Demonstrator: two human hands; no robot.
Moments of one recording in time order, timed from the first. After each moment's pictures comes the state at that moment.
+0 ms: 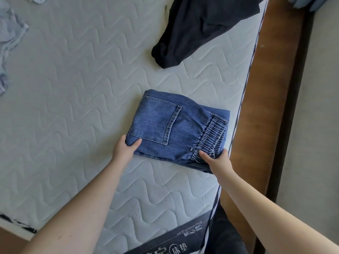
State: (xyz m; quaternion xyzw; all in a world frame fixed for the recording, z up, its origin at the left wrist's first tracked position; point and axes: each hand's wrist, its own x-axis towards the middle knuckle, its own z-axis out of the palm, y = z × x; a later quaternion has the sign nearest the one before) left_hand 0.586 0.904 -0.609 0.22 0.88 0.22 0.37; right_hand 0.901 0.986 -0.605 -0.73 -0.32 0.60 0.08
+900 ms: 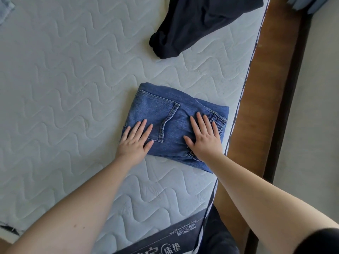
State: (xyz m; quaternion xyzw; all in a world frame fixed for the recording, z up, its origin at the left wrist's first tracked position) left_hand 0.619 0.895 -0.646 0.64 0.75 -0.12 0.12; right_hand 0.870 1.017 -0.652 -0.48 -0.85 0.19 -0.11
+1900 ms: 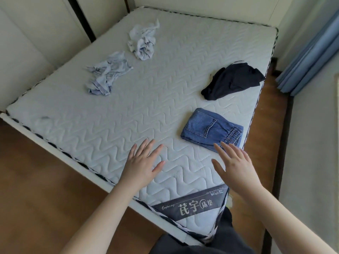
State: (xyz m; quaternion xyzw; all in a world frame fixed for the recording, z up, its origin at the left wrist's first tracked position) left_hand 0.616 0.574 -0.273 0.58 0.81 -0.05 0.08; right_hand 0.882 0.730 -0.272 -0.43 -0.90 0.10 -0.04
